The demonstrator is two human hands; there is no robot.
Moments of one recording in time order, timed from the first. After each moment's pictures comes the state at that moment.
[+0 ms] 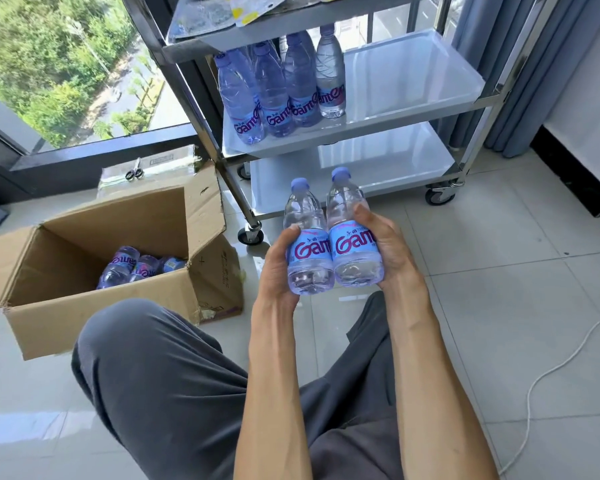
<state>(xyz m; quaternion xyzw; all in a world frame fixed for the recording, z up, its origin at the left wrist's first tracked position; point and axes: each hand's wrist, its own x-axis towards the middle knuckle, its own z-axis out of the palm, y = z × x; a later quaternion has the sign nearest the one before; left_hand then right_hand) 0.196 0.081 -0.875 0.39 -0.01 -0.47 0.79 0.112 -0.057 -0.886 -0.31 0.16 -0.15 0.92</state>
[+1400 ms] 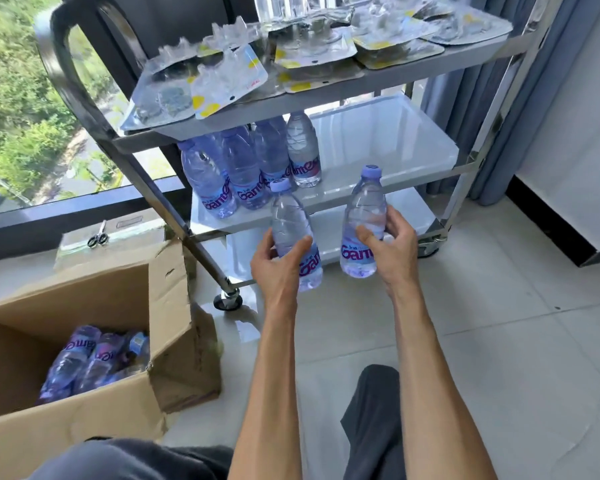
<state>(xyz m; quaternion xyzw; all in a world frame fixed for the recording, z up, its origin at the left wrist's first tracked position) 0.291 -0.062 -0.864 0.67 -0.08 -0.15 0.72 0.182 -0.198 -0.874 -0.61 0.30 -0.41 0.61</state>
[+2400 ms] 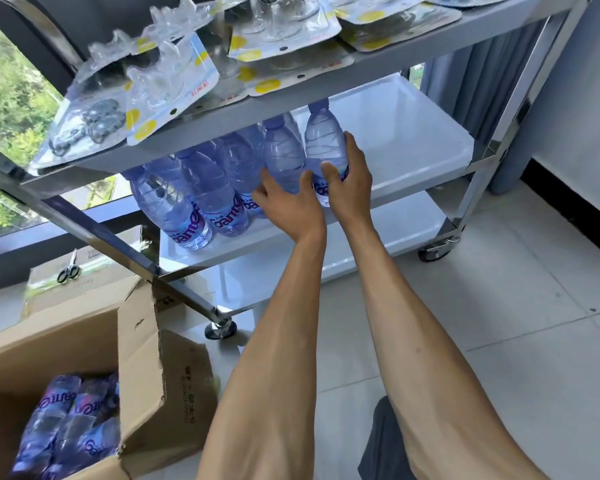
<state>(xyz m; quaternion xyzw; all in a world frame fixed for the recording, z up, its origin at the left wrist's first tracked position) 0.375 -0.239 -0.857 0.76 -0.09 0.06 0.64 0.343 -0.304 -0.875 -0.66 0.32 -0.45 0.51</state>
